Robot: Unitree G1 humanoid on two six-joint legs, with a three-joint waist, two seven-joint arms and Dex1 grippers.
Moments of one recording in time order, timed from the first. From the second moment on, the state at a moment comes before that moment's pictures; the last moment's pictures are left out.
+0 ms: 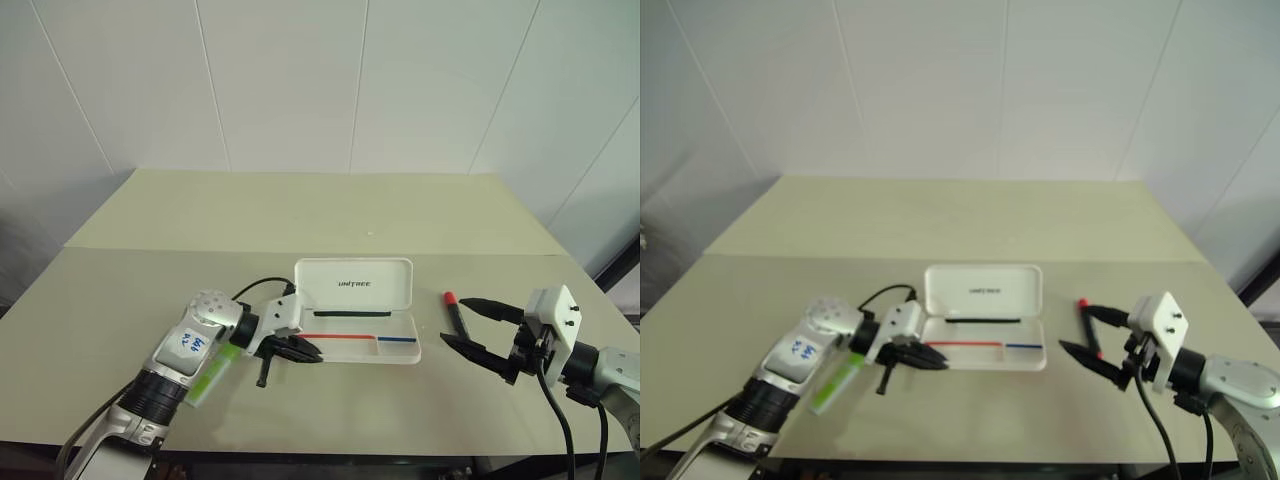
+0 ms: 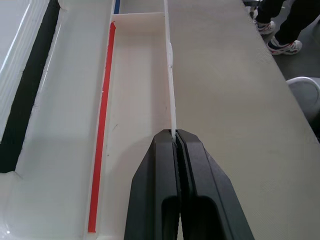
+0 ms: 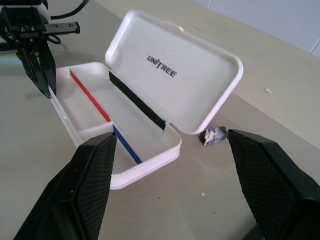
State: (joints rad) left arm -0.65 0.53 -0.27 0.08 -0.08 0.33 -1.28; right arm 0.00 -0.78 -0.38 -0.42 0.58 0.37 0.90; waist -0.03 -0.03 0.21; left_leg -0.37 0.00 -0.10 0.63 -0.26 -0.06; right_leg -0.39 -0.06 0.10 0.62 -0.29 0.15
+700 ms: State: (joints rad) left arm -0.57 0.53 -0.34 0.01 -0.04 0.32 -1.15; right arm 0.02 -0.78 -0.38 -0.43 0.58 0.38 0.88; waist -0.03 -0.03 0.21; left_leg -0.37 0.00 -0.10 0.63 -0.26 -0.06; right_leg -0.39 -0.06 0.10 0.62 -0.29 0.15
